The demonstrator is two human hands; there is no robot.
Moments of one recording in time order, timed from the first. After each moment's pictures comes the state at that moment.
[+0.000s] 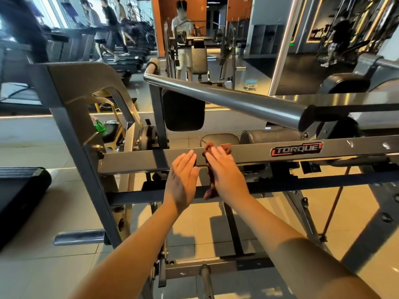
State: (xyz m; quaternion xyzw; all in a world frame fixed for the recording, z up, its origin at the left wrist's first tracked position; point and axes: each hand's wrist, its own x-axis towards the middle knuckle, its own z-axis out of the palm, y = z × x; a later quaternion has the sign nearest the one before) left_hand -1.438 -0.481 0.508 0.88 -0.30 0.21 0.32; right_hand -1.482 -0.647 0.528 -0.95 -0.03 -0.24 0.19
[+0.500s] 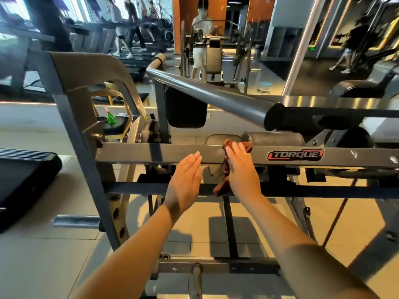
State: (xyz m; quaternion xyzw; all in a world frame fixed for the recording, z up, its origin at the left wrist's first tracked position) left_hand -1.464 -0.513 0.510 0.88 -0.27 0.15 0.36; right_hand -1.488 -0.701 0.535 -0.94 0.03 -0.24 0.24
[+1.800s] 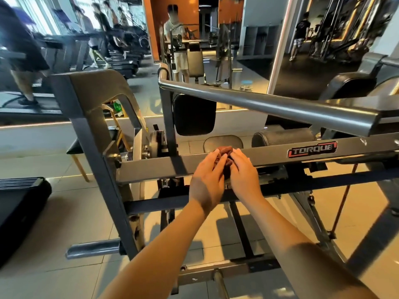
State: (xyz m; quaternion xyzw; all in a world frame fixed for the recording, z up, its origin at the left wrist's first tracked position) left_hand -1.435 -0.491 0.530 0.86 -0.35 0.19 0.32; right_hand -1.471 -0.618 0.542 -0.86 0.12 -0.24 0.44
